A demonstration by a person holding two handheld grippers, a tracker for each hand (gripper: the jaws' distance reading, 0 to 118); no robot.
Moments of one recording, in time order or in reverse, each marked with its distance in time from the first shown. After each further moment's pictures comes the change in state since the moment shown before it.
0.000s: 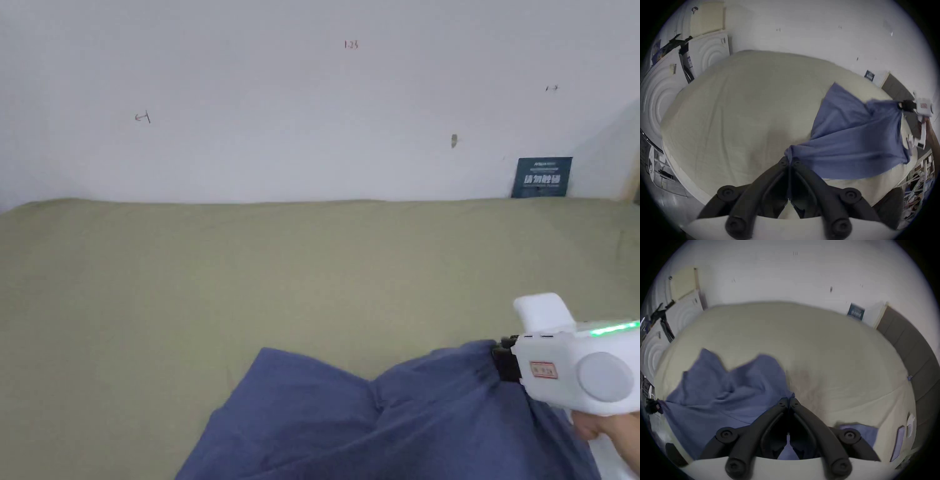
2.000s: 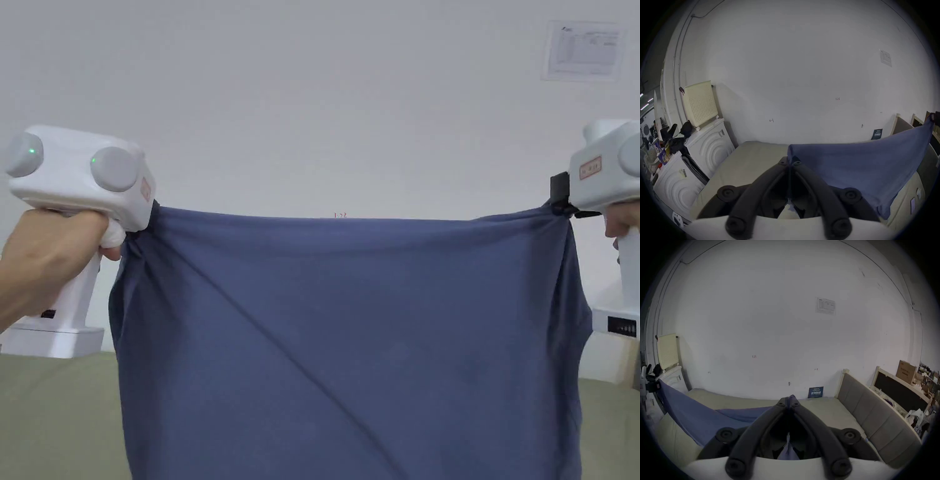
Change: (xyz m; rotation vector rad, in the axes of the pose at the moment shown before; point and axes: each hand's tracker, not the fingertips) left arm 0.184 0.485 0.030 0.462 0.175 -0.162; right arm 0.113 0.366 0.074 0.445 -0.261 -0.133
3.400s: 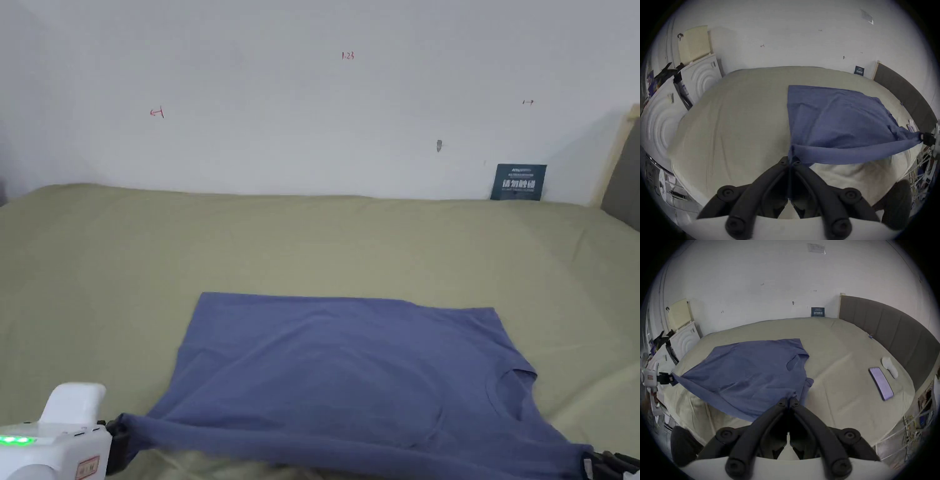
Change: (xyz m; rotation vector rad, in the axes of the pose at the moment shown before) left arm -0.087 -0.469 0.194 -0.411 -0.181 -0.018; right arm 0.054 -0.467 0.319 -0.457 0.110 -0.118
